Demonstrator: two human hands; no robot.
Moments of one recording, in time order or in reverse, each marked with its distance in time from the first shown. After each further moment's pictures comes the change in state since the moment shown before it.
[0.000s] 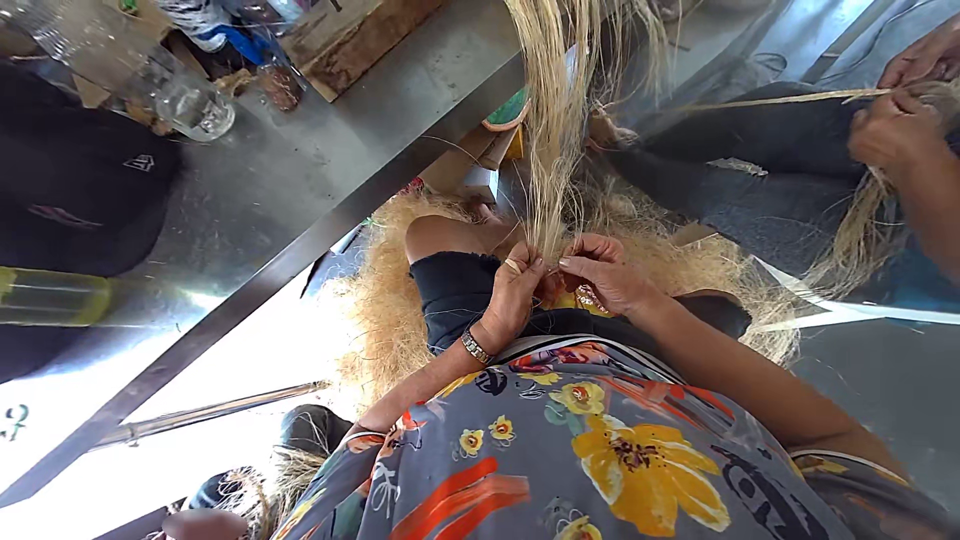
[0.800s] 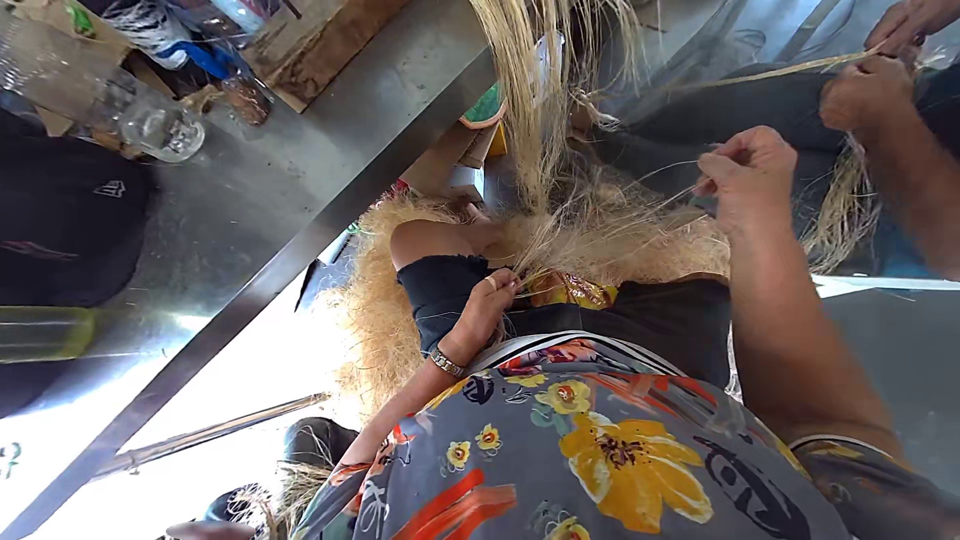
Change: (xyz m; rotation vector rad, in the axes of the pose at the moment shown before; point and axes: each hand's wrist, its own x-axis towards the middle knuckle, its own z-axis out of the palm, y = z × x) left_hand -0.010 -0.016 -0.043 0.403 -0.096 -0.173; right_hand -0.002 -0.073 -0.146 -0.532 0.786 -0.156
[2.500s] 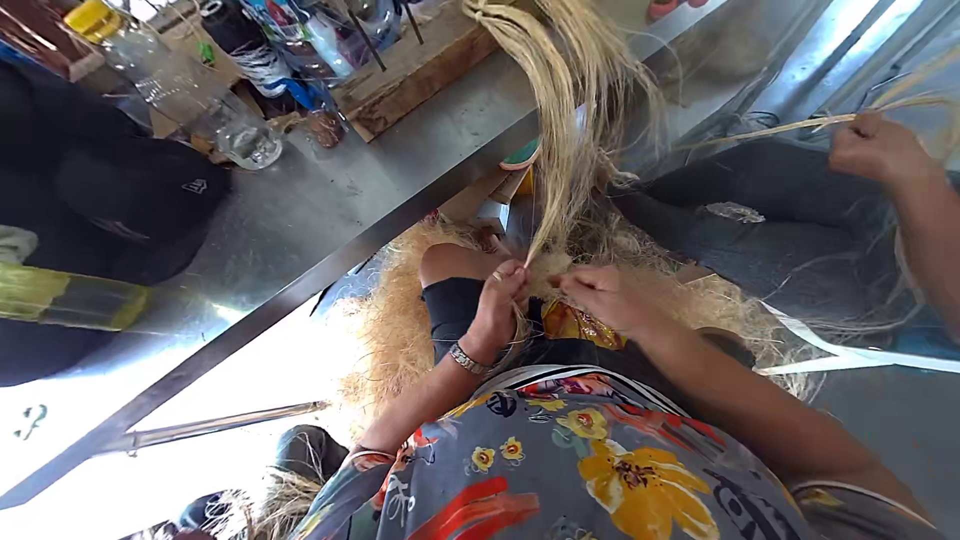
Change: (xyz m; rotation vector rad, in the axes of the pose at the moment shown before) left_hand 0.019 0.042 -0.001 -0.582 0.185 0.019; right_hand -0.096 -0.031 0.104 -0.006 -0.638 -0.138
